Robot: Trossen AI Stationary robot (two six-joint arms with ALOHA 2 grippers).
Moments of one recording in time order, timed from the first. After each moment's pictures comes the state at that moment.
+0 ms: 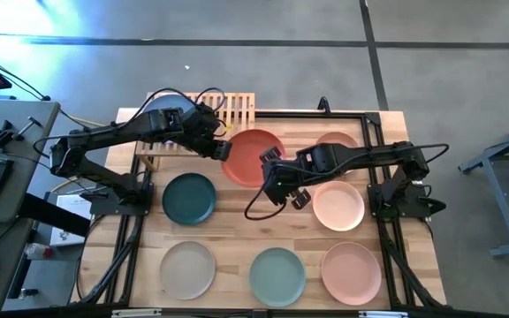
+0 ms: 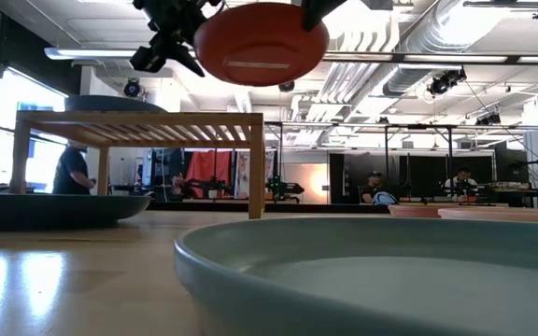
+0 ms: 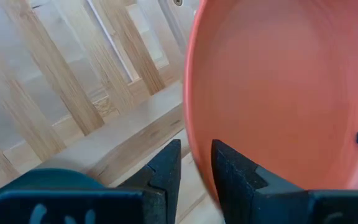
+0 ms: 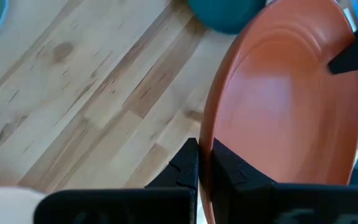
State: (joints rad) left arm 0.31 1.34 1.28 -0.86 0.13 -0.85; right arm 0.15 1.79 1.90 -1.20 0.28 -0.68
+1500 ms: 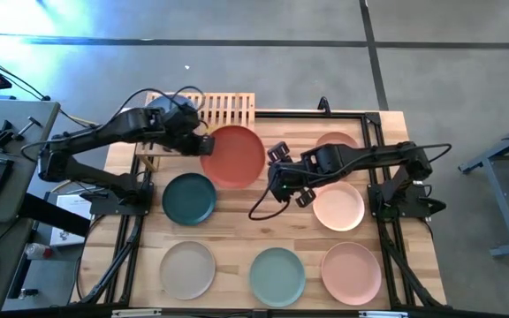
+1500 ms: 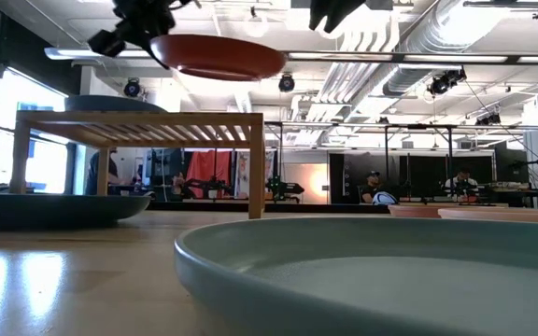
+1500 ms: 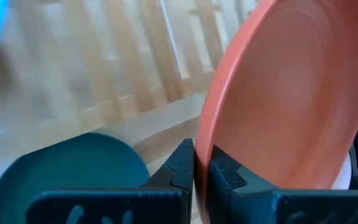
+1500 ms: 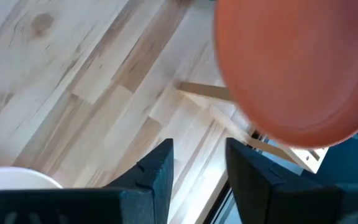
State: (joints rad) left arm 0.31 1.20 1.28 -1.07 -0.02 -1.02; right arm 0.17 1.77 1.90 -1.29 0.40 -0.60
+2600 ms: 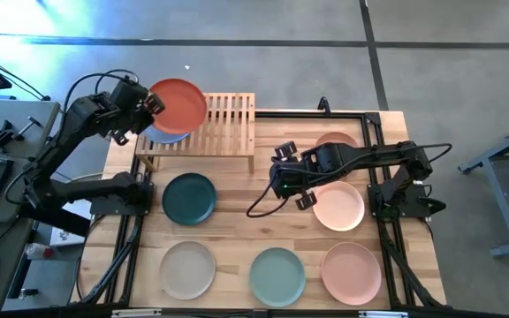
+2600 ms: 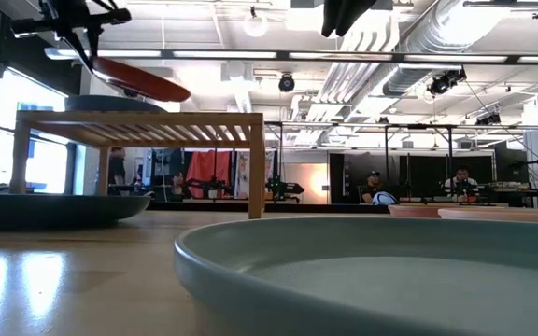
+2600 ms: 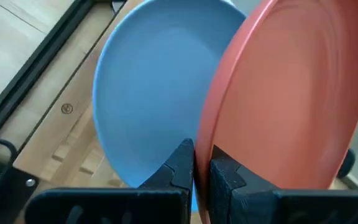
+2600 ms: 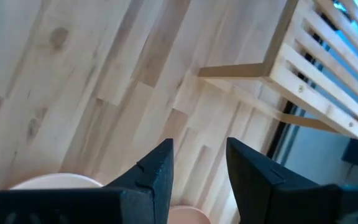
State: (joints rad) left arm 0.83 0.96 1.28 -1.34 -0.23 -1.31; right arm 0.16 1.76 1.90 -1.36 0.34 -0.37
